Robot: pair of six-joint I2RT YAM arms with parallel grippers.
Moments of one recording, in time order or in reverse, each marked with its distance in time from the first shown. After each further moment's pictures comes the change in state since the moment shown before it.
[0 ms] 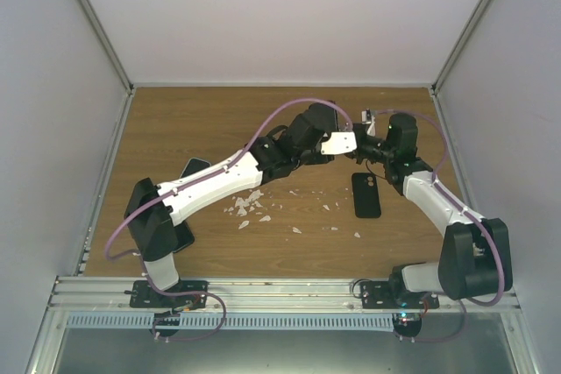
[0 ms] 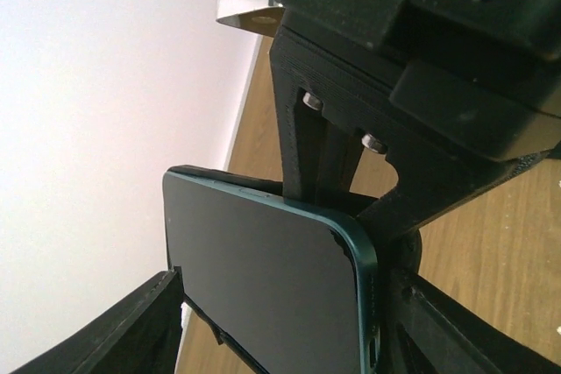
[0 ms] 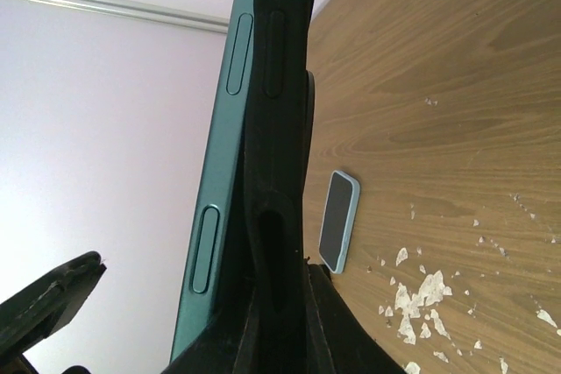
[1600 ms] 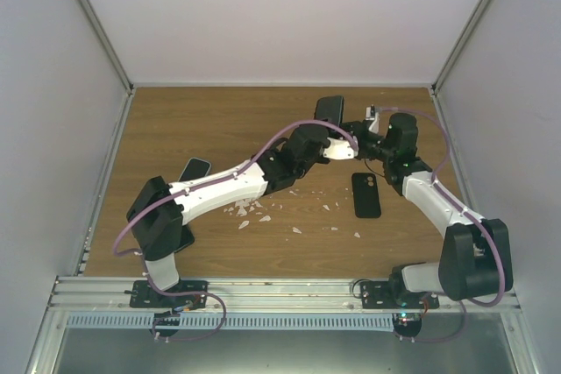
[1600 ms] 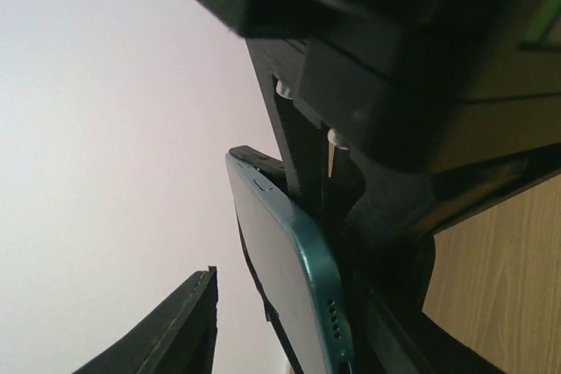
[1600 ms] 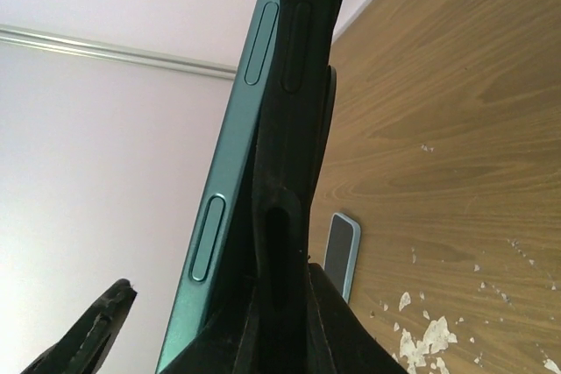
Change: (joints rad) left arm -0.013 0.012 -0.166 0.383 -0.146 0.303; right arm 0.010 -0.005 -0.002 0.052 0.109 0.038
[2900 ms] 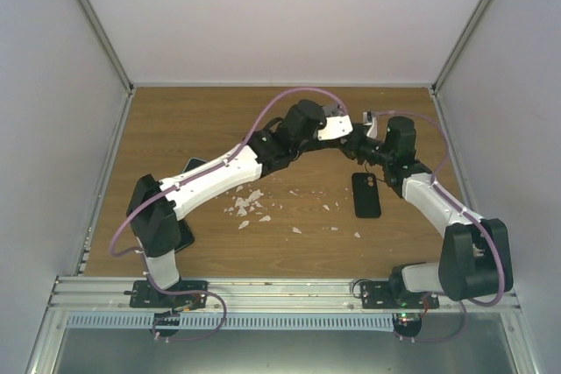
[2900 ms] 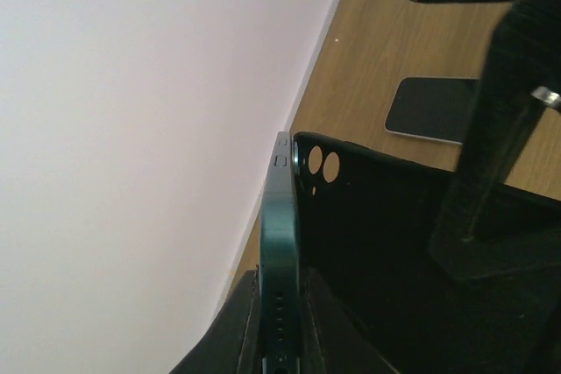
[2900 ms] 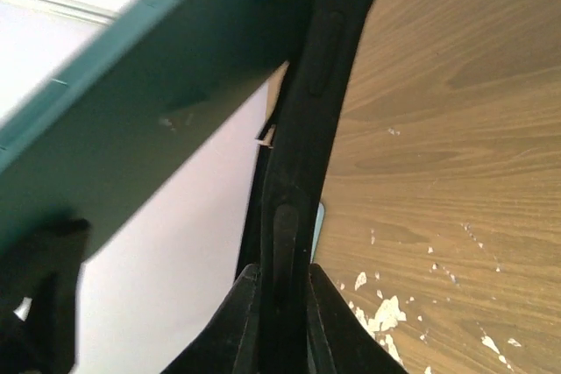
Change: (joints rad) left arm 0.054 0.027 0.187 -0.278 0.058 -0.302; right arm 0.000 0.000 -0.021 -0.043 -0.010 -0.132
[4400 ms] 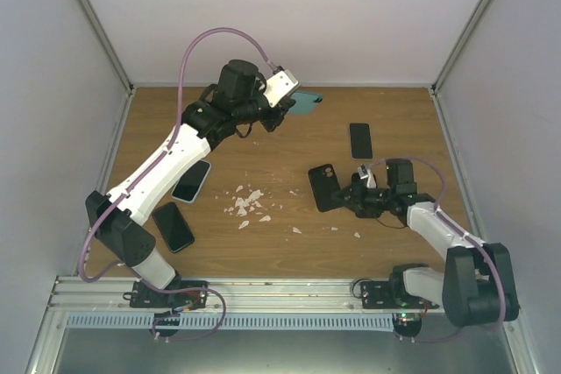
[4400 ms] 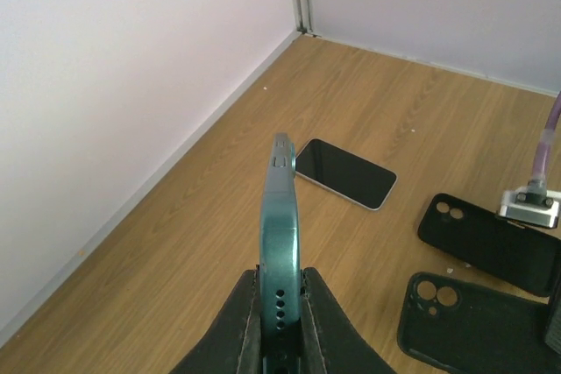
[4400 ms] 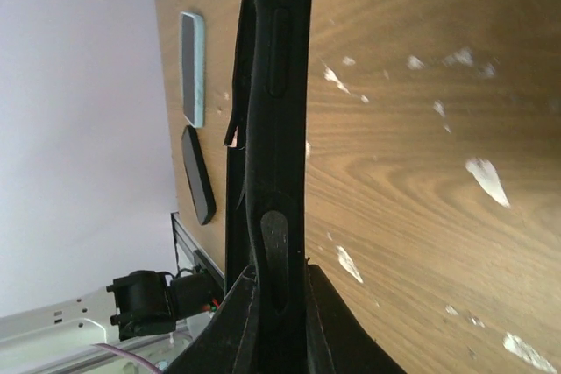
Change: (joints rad) left arm 0.296 -0.192 0.066 -0.268 0.601 -0.456; right arm -0.063 -0.159 -0.292 -0.399 -0.190 -0.348
